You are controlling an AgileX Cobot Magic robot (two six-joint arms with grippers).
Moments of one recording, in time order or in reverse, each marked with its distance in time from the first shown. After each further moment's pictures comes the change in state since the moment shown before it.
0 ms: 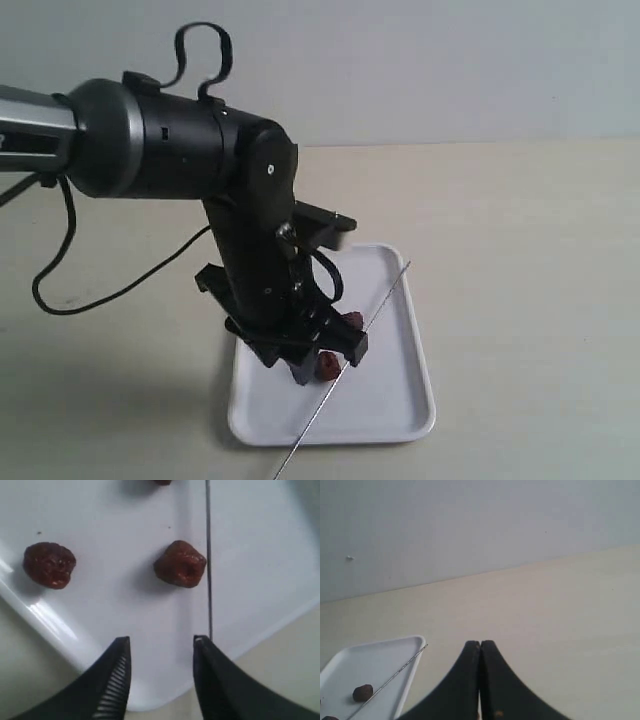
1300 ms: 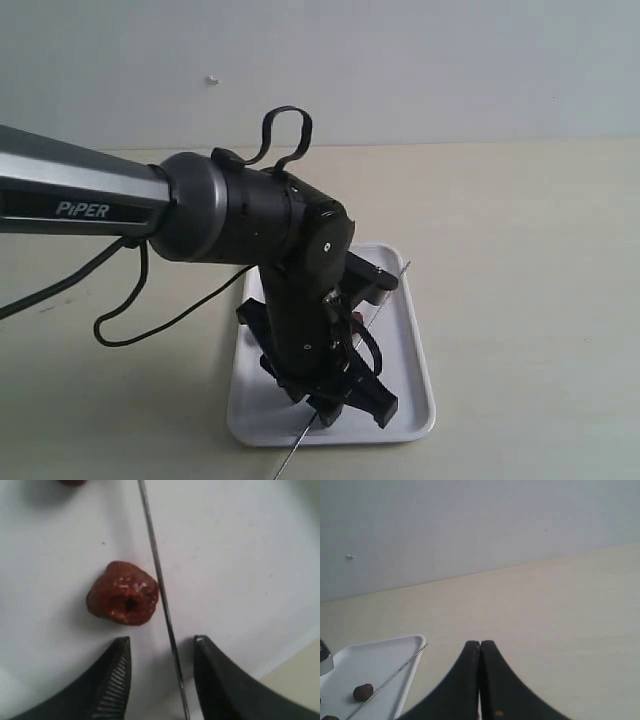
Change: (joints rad) left arm -0.102 0.110 -0.005 0.064 -0.088 -0.010; right arm 0.000 0.000 0.000 0.000 0.004 0.000
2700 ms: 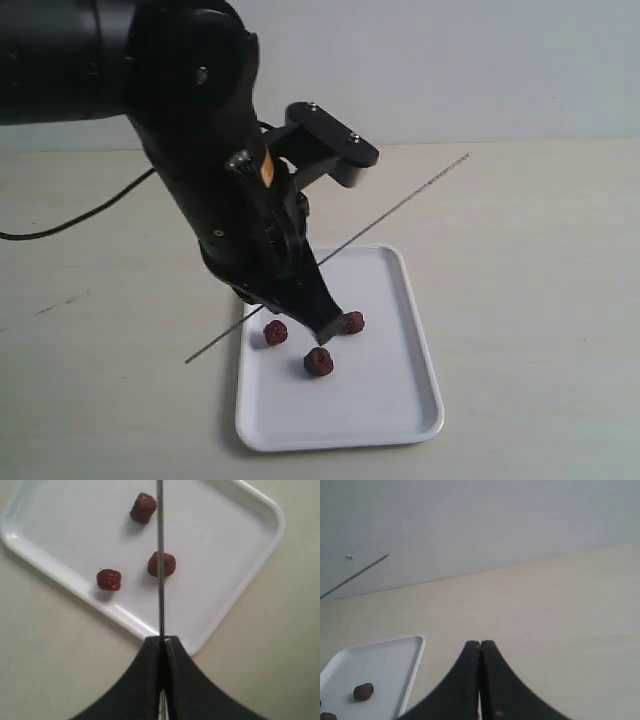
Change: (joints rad) left arm 0.000 -0.409 0.036 0.133 0.146 0.149; right arm 0.000 0.000 0.000 0.000 0.002 0.000
